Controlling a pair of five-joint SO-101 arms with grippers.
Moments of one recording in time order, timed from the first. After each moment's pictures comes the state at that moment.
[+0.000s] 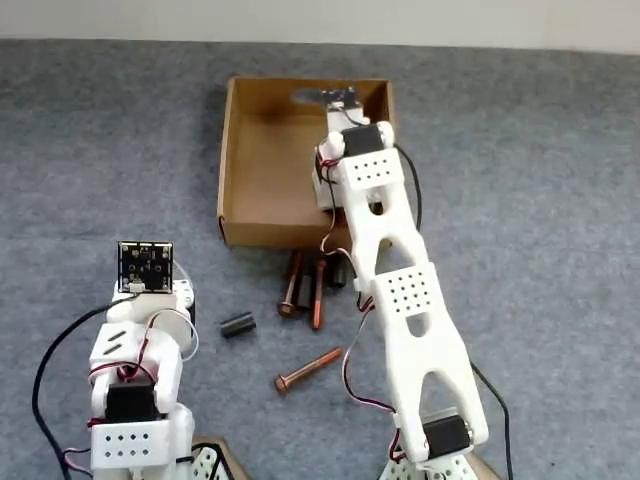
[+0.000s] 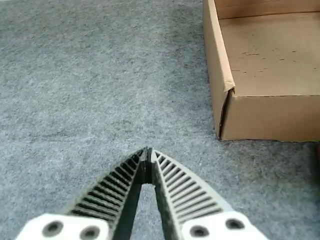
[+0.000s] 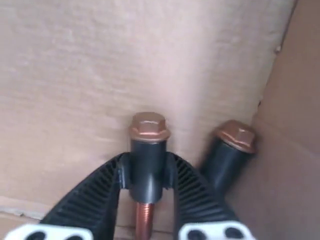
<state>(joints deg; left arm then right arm) -10.5 -98.5 96.5 40.8 -5.6 -19.1 74.3 -89.8 100.2 -1.5</state>
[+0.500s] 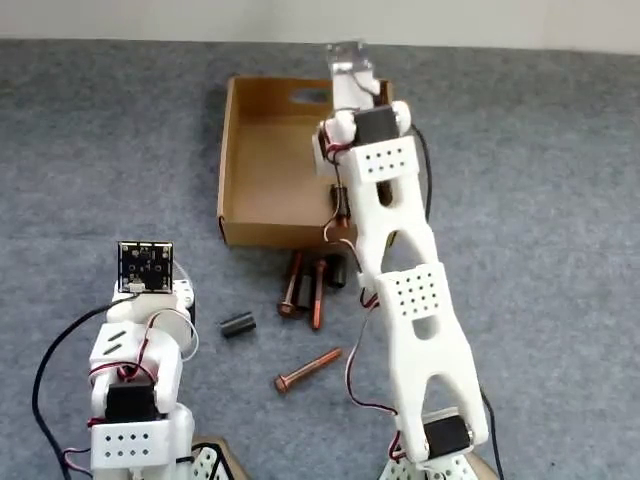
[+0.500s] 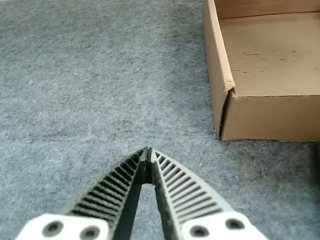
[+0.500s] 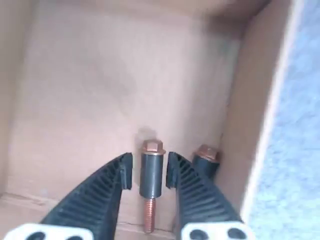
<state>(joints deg) -10.5 -98.5 96.5 40.8 -5.6 -19.0 62.2 -94.4 100.4 -1.5</state>
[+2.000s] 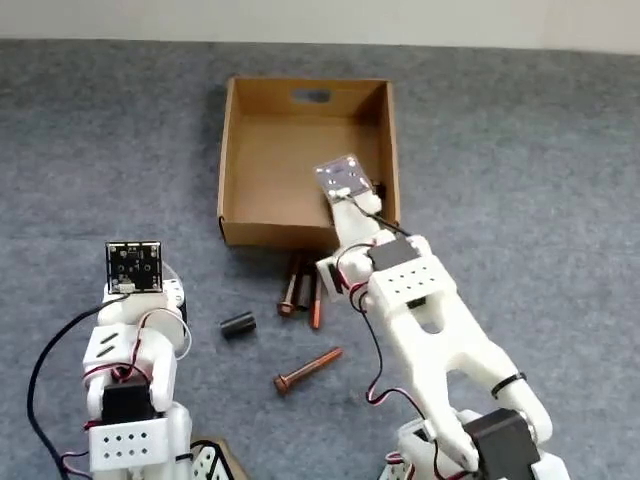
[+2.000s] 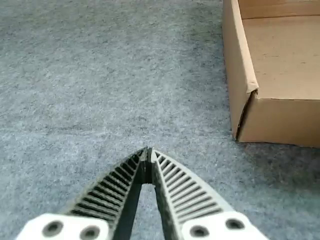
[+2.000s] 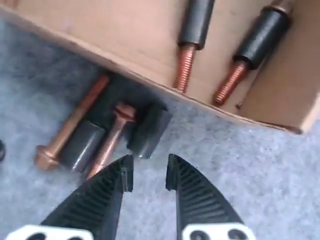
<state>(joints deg) -13.8 -98.5 96.5 40.8 -5.6 -25.4 -19.0 42.9 47.9 4.6</state>
